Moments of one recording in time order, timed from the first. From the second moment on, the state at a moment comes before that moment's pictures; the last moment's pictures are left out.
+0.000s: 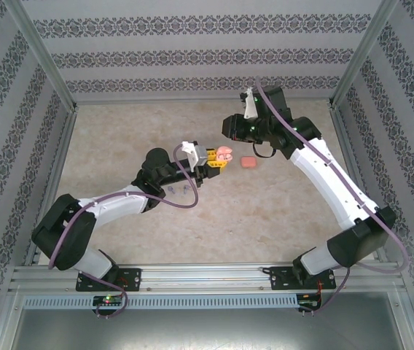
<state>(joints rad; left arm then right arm) -0.63 1.51 0.79 0.83 0.63 0.03 0.47 1.50 1.60 -0.78 -0.28 0.55</state>
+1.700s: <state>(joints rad) -0.62 2.17 1.36 0.22 0.41 -0.73 0.28 1.02 0.88 -0.69 -0.09 0.70</state>
